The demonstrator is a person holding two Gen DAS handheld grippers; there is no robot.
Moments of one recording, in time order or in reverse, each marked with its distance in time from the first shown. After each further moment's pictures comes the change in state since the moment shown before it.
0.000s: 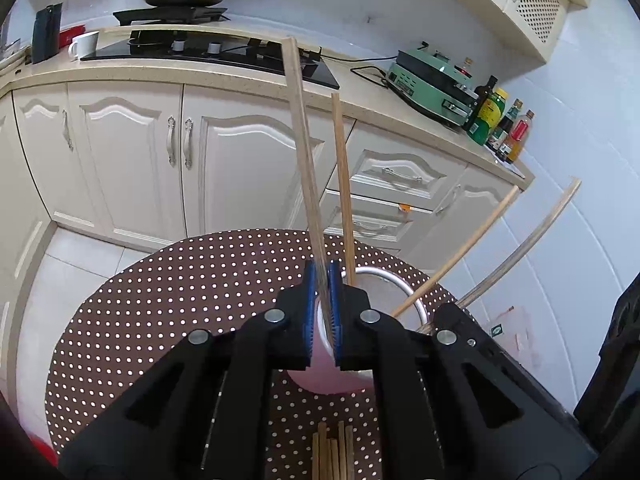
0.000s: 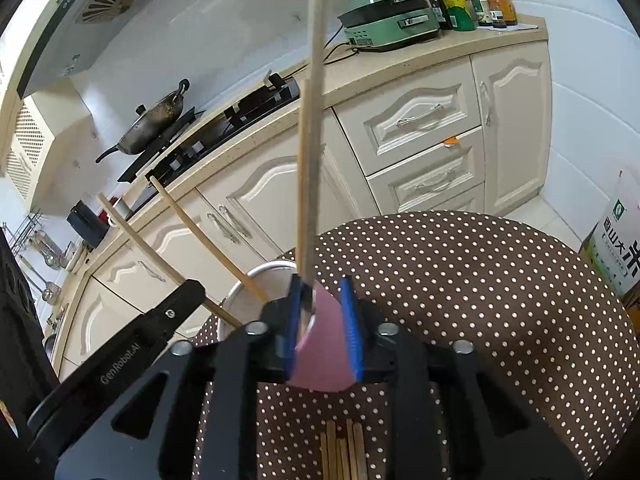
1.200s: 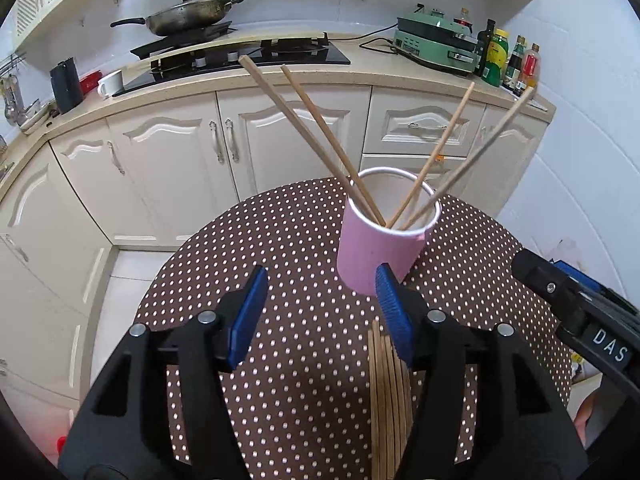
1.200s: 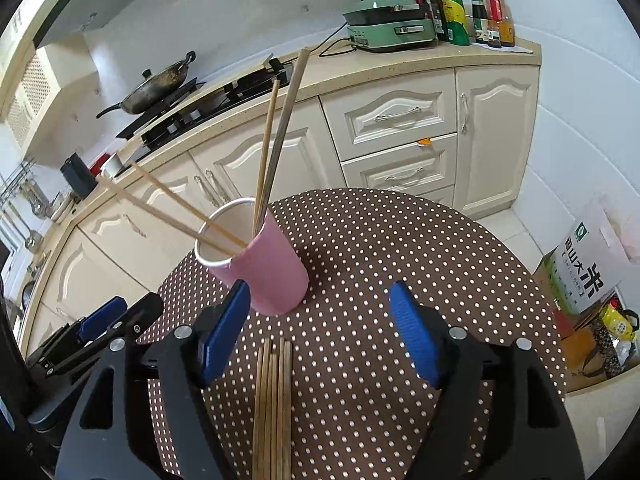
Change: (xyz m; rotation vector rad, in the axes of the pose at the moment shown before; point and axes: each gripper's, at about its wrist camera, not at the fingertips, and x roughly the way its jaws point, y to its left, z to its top) left arm -0.071 -0.018 -0.058 0.194 0.055 0.211; right arm -0.071 -0.024 -0.031 -0.150 0.059 -0.076
